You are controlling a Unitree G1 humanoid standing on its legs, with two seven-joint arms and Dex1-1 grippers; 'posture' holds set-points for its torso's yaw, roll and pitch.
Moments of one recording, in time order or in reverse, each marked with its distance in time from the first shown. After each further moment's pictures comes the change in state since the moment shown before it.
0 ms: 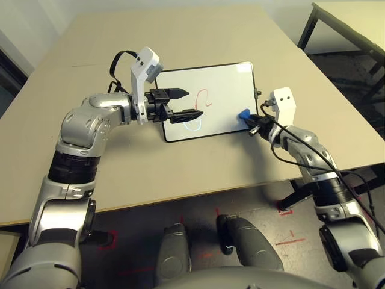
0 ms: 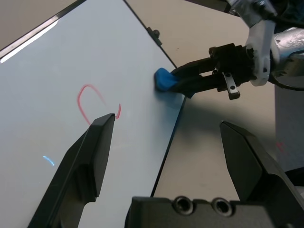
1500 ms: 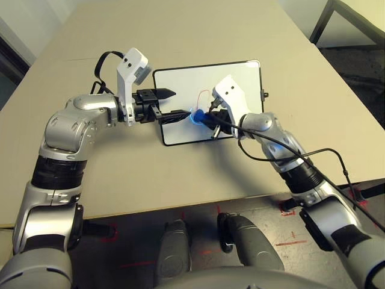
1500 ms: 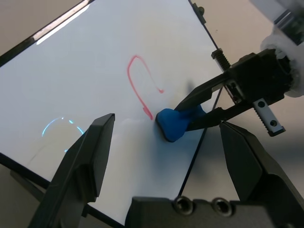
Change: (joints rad) left arm 0.044 0.079 0.028 -0.029 0.016 0.003 0.012; right arm -0.174 0.078 0.234 0.067 -0.140 0.005 0.177
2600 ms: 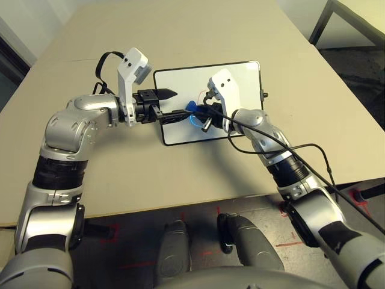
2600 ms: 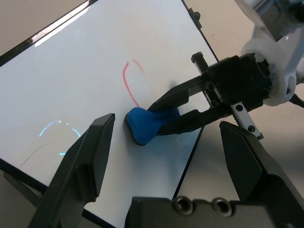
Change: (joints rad) left arm 0.000 -0.008 0.008 -0.011 -0.020 0.021 0.008; right arm -0.026 0.104 -0.063 0.114 0.008 -0.090 -0.059
